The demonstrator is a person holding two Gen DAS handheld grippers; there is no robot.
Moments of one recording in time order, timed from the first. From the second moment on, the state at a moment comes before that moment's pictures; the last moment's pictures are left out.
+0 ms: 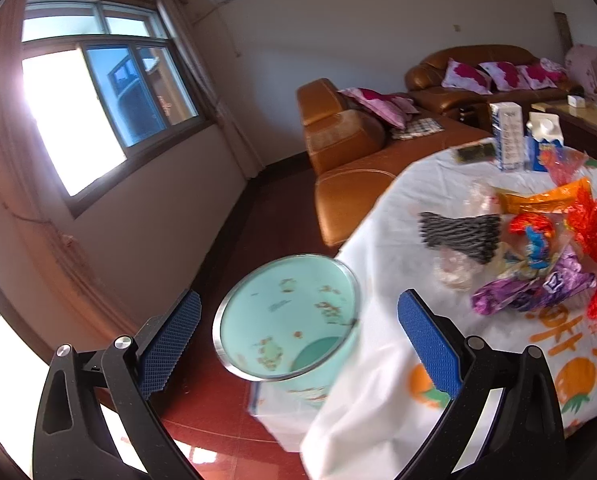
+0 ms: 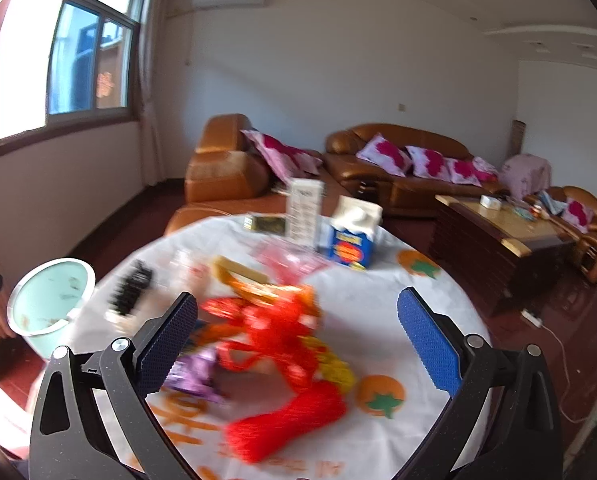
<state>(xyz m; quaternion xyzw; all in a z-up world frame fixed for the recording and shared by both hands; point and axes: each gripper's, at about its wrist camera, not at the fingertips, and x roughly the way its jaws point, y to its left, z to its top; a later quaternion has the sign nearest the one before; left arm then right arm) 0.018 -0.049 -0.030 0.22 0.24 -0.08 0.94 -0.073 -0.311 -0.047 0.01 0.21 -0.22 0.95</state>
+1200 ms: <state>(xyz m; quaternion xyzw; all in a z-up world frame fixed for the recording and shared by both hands) 0.057 -0.122 -0.058 0.19 0.29 -0.20 0.92 -0.062 -0.375 -0.102 0.08 0.25 -0.22 0.94</state>
